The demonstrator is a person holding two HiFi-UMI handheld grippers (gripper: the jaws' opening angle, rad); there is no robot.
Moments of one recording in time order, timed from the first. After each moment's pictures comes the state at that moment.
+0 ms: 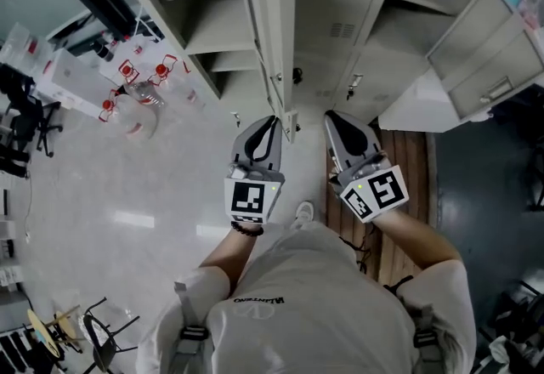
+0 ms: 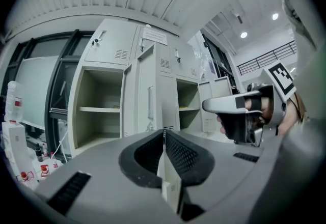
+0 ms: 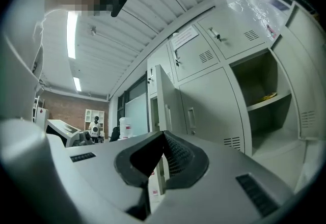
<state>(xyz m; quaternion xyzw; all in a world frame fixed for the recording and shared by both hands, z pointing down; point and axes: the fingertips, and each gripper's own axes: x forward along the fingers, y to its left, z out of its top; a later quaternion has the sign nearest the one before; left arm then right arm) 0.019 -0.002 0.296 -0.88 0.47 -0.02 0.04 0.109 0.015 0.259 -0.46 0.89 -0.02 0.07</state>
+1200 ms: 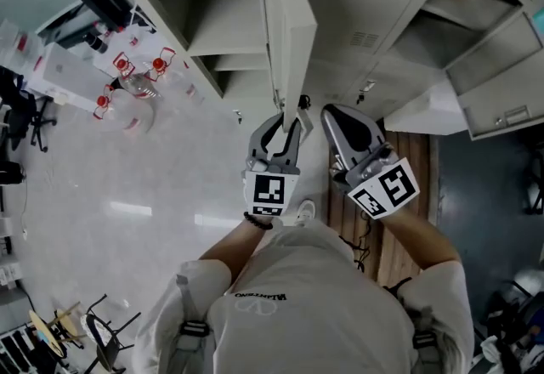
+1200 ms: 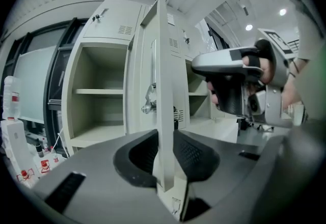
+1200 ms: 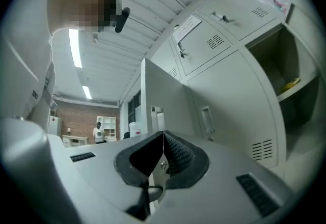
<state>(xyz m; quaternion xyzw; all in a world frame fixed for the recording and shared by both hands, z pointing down) 0.014 -0.083 0.355 -0.88 0.48 -0.07 0.01 0.064 -0.058 0.248 -0.39 0.91 -0.02 0.10</state>
